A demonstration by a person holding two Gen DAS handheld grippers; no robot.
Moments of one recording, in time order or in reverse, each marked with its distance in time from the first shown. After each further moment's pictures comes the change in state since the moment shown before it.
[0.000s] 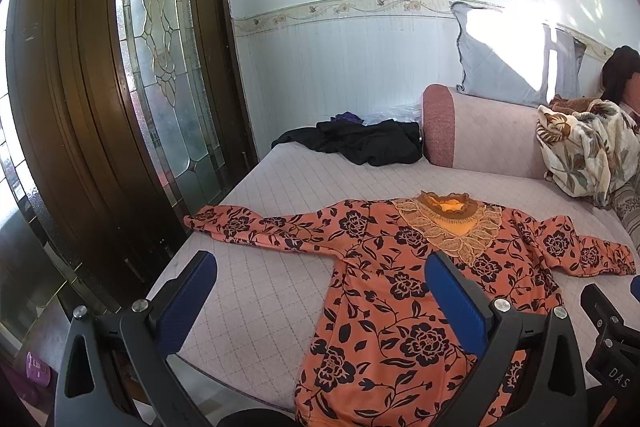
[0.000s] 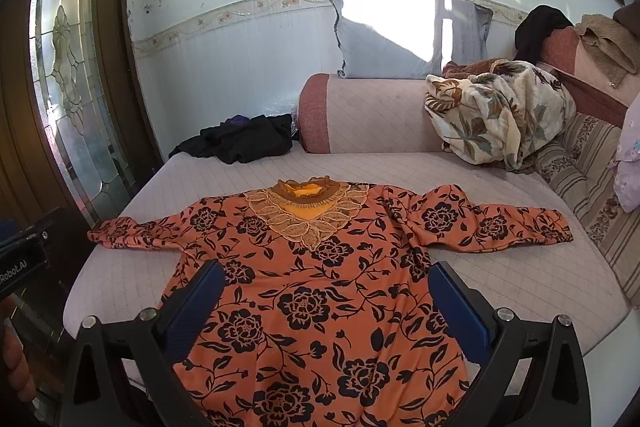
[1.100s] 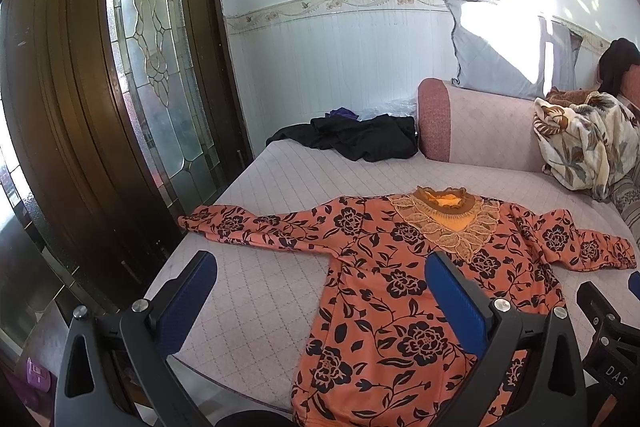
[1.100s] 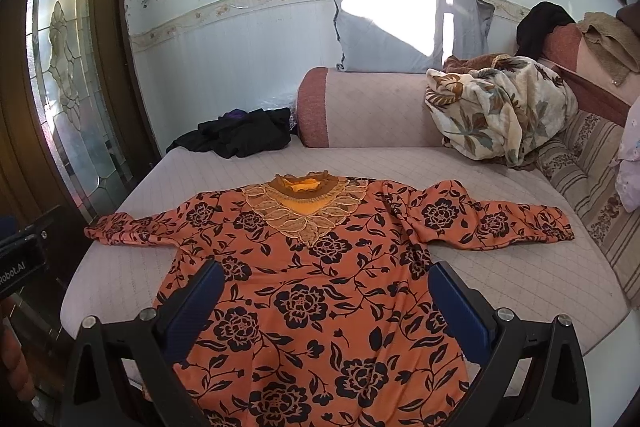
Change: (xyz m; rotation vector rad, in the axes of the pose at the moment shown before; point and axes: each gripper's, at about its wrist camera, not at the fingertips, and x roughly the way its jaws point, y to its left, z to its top) left arm 0.007 -0.007 0.002 0.018 0.014 -0.009; right arm 0.009 -0.001 0.000 0.000 0.021 -0.005
